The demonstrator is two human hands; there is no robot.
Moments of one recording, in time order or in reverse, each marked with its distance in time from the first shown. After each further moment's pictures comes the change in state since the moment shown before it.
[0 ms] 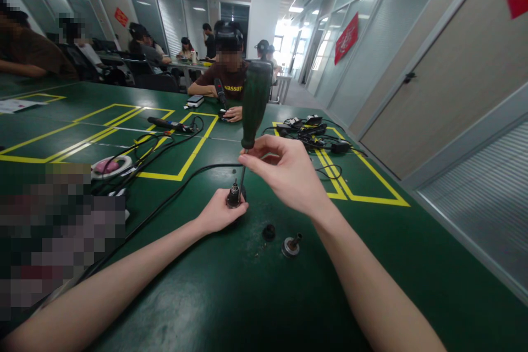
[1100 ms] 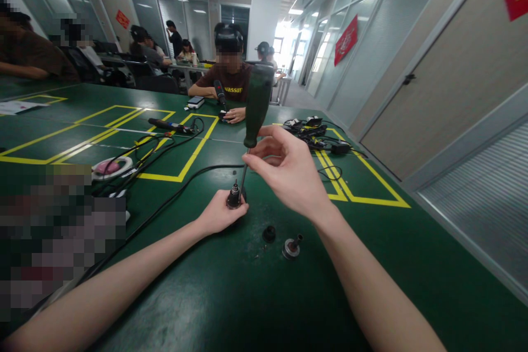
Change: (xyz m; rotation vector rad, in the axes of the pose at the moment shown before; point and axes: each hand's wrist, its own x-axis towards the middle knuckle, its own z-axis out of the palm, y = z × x) left_hand 0.000 0.000 0.000 -0.010 0.004 -0.022; right_hand -0.002 -0.005 0.000 -0.026 0.047 -0.040
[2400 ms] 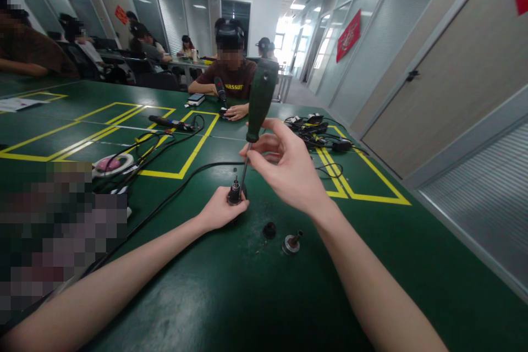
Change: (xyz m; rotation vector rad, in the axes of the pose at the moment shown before) left_hand 0.000 0.001 0.000 0.010 -0.005 -0.009; right_hand 0.000 0.008 0.002 0.064 -0.051 -0.002
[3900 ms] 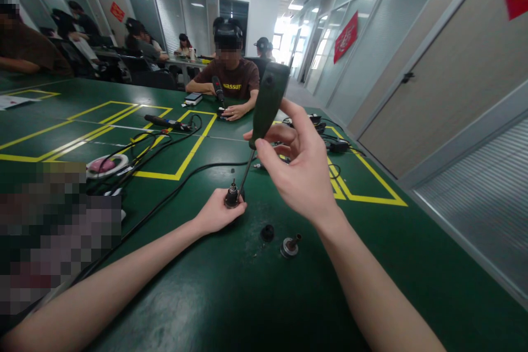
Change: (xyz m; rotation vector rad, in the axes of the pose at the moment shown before) left_hand 0.001 -0.001 -0.001 0.020 0.003 0.025; right_hand -0.001 0.004 -0.006 -0.106 0.157 -0.270
